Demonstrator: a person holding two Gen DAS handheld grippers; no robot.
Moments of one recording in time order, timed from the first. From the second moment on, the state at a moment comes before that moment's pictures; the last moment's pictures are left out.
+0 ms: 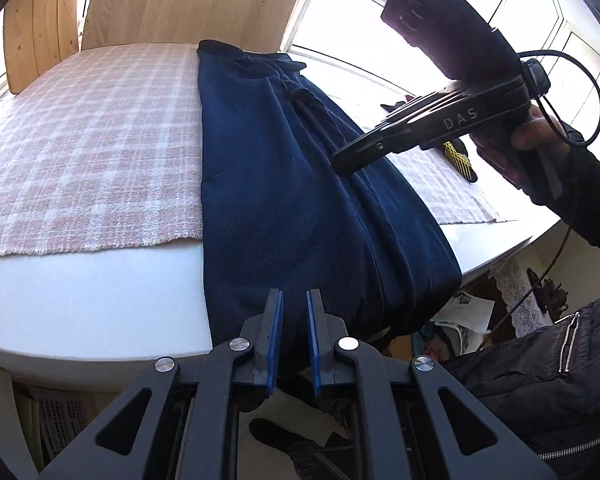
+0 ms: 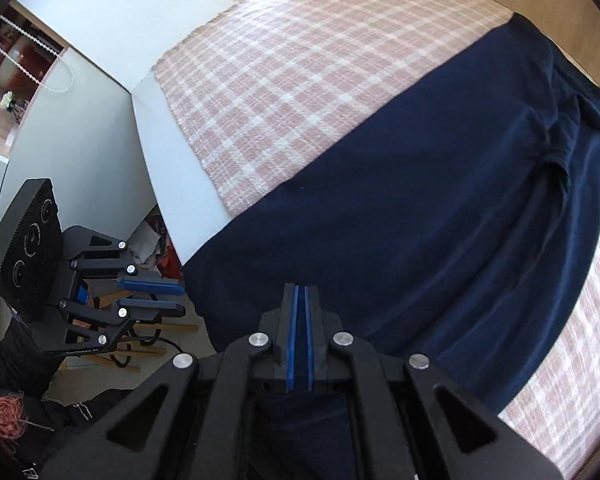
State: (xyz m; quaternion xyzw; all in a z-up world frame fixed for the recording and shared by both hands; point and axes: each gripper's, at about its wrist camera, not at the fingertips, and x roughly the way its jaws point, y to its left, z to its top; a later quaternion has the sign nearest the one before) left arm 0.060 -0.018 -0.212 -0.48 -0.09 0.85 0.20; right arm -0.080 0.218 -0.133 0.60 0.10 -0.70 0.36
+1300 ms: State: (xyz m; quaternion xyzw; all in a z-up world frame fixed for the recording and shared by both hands) left arm -0.247 -0.008 -0.217 -0.57 0.09 0.80 0.15; right arm -0.478 0.198 -0.216 0.65 0.03 -0.70 0.29
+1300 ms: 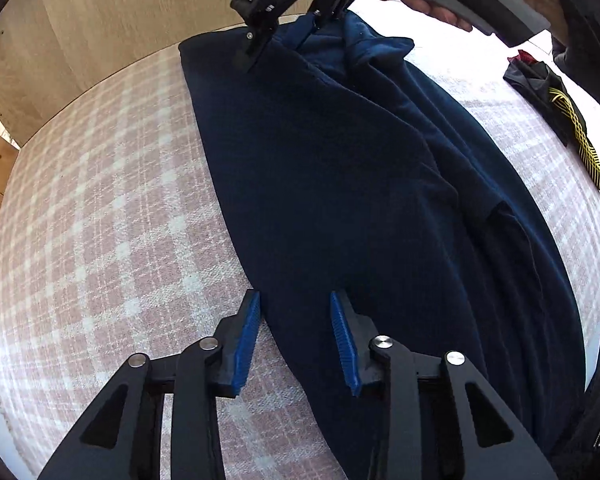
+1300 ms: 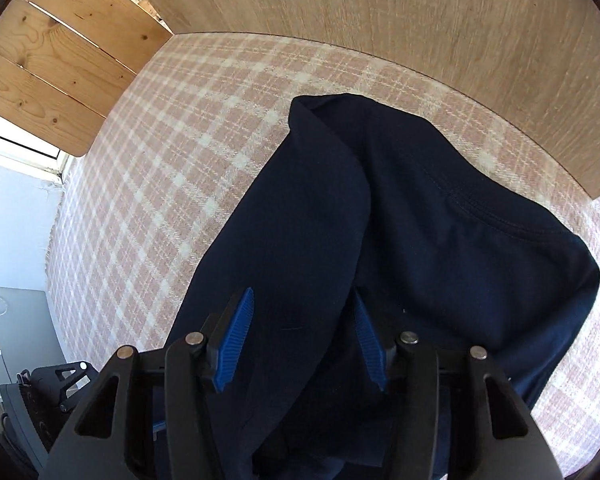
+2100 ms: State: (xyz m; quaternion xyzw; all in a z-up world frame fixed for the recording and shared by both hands) left arm -0.241 -0.040 -0.218 -0.55 0.05 0.81 0.18; right arm -0.492 0.195 -0.219 0.66 -0.04 -0.68 0.33
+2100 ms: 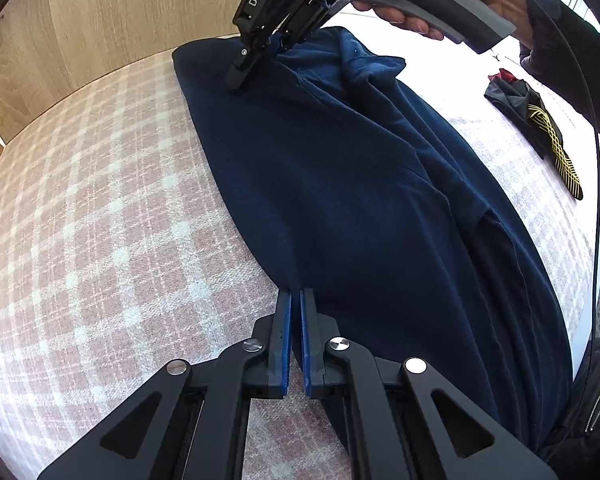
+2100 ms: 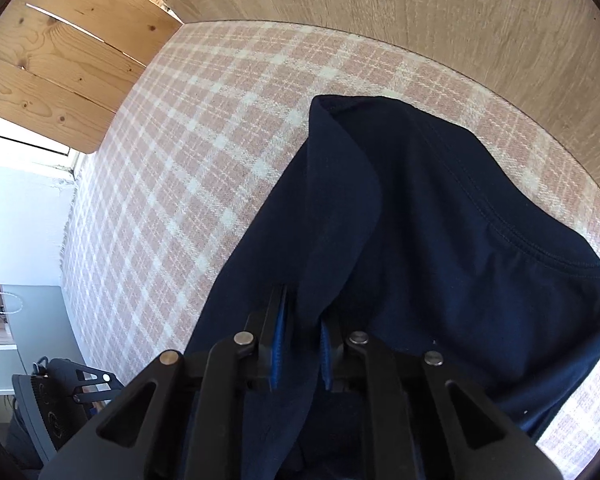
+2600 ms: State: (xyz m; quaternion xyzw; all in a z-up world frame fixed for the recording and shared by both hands) left arm -0.246 -0.066 -0.188 -0.53 -0.02 0.83 0.19; right arm -0.505 0.215 -0.222 0.67 -0.02 -0.68 0.29
